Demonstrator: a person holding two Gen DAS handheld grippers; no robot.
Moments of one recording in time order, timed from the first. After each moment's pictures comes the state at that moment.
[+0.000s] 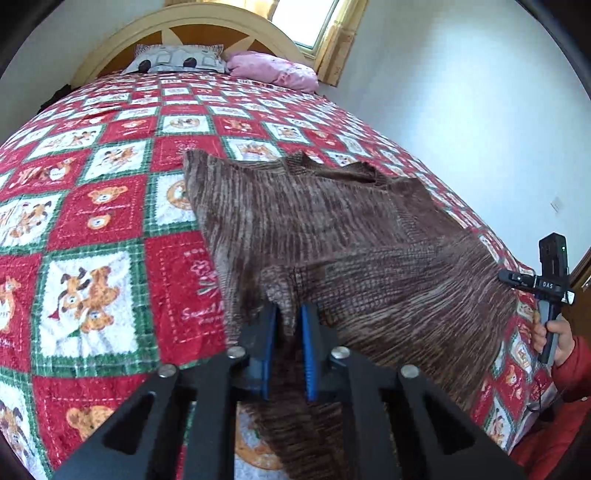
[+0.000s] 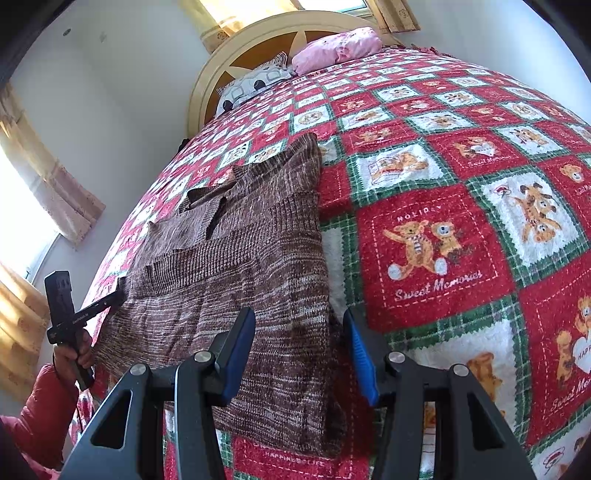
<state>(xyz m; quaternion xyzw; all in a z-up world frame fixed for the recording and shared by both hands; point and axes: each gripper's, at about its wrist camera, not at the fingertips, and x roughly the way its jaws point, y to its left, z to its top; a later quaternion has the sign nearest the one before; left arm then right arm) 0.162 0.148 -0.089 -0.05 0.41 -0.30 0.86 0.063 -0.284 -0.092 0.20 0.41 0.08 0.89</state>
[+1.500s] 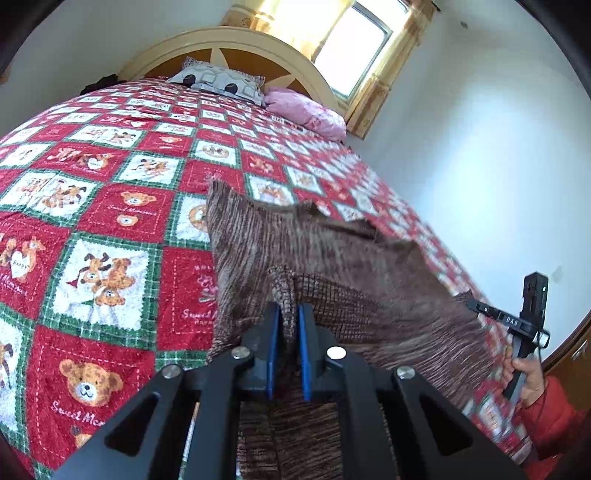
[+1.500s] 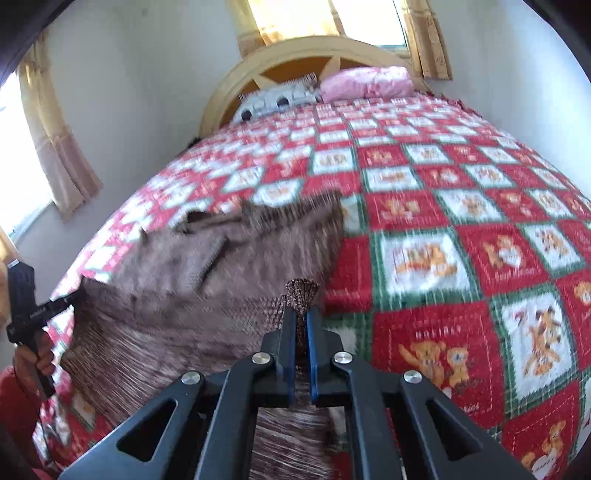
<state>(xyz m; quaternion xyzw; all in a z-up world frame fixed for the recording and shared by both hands) 0.143 0.163 -0.063 -0.16 0.35 -0.25 0.89 0.111 -0.265 -0.055 0.10 0.36 0.08 0.93</state>
